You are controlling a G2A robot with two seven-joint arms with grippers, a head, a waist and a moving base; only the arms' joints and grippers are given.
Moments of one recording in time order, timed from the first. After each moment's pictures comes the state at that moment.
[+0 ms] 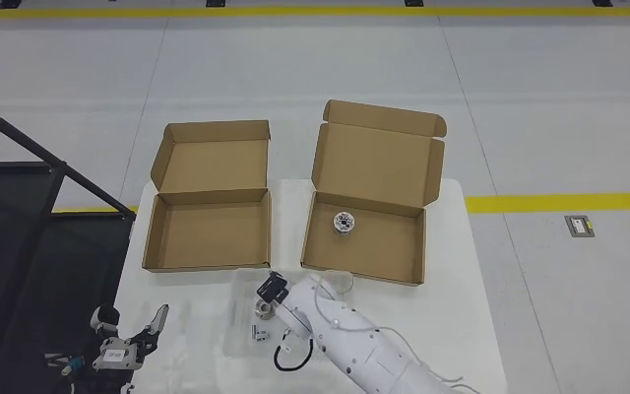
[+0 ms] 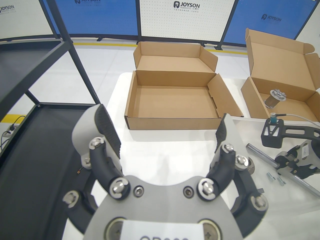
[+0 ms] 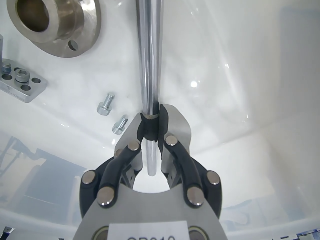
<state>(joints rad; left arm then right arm) 1.85 -1.23 -1.81 -1.86 1.14 -0.14 0.35 -0.57 -1.76 0.62 -0.89 -1.27 0.01 1.25</state>
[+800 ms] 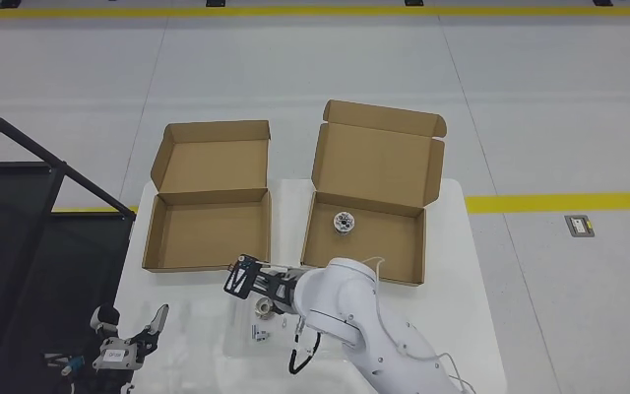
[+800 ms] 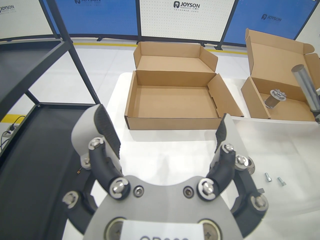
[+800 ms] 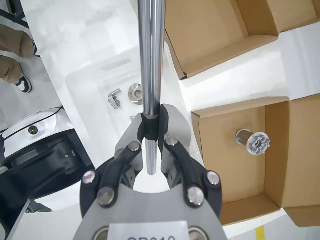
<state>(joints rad) 1.85 -1.23 -1.81 -1.86 1.14 -0.14 0.35 -0.75 -1.63 0.86 -1.59 -1.30 -0.44 1.28</state>
